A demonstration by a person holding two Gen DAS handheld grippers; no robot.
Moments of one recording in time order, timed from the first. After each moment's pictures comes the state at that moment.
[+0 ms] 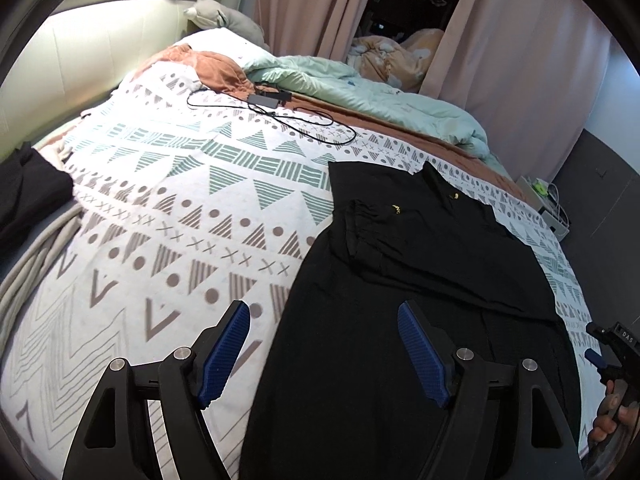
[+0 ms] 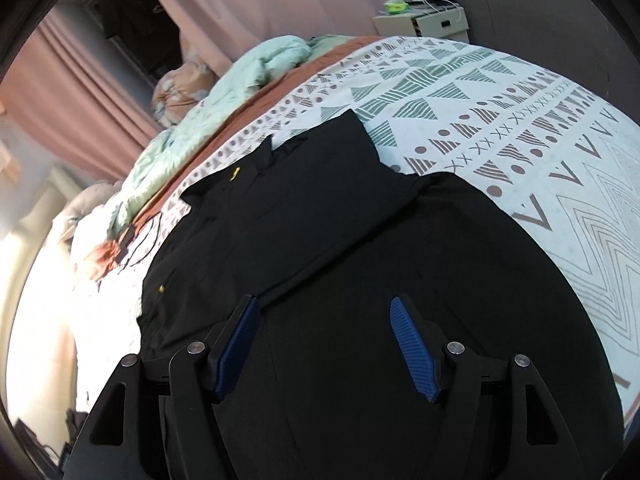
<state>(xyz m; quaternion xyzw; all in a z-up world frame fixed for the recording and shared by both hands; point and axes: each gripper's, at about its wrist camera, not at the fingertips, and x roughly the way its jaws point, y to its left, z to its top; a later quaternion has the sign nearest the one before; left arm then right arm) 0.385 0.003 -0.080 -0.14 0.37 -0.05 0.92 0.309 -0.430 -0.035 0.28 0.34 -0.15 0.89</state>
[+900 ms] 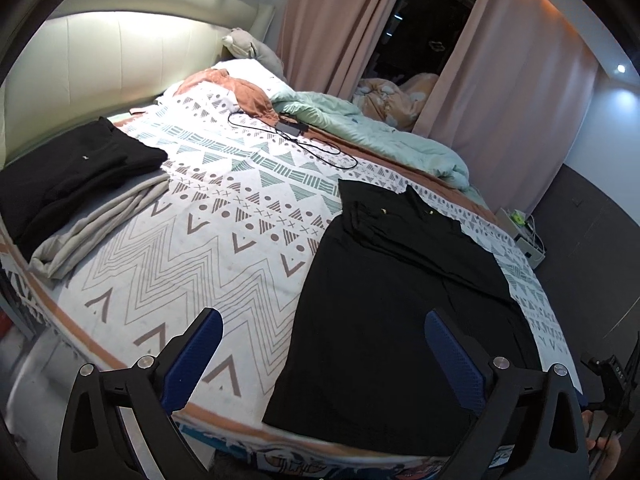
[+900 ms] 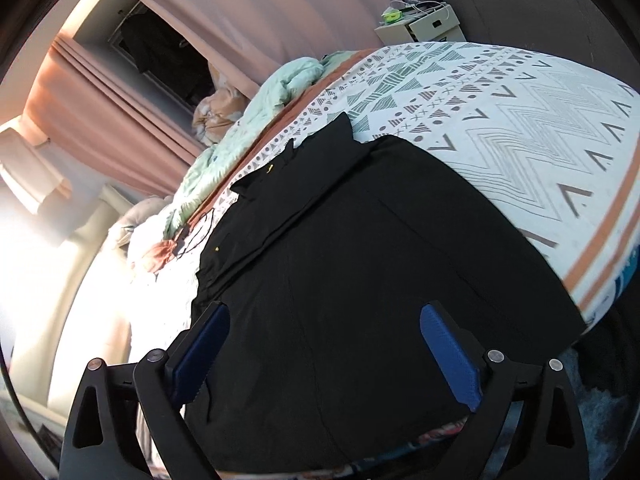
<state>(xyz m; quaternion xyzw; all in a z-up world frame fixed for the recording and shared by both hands) 0.188 0.055 -0.043 -0.20 0.32 -0.03 0.93 0.096 -0.415 -0.035 0.34 0.28 -0.09 0.89</state>
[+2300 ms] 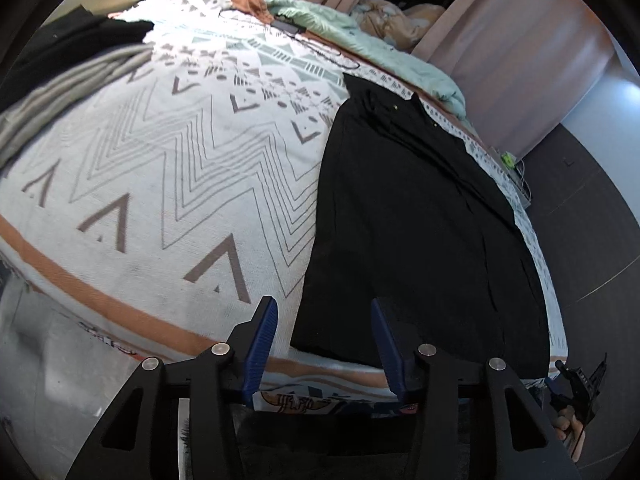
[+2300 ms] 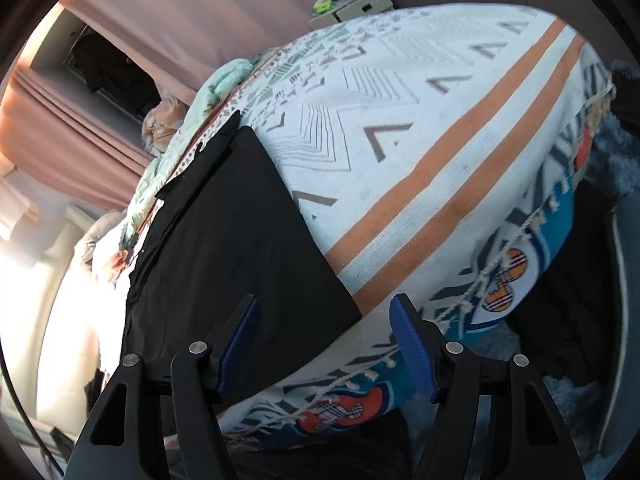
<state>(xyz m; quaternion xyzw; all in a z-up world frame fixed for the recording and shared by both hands) 0.209 0.064 -0.163 -0.23 0.45 -0.10 0.86 0.018 -0.536 -0.152 0.38 0.31 -0.14 0.86</state>
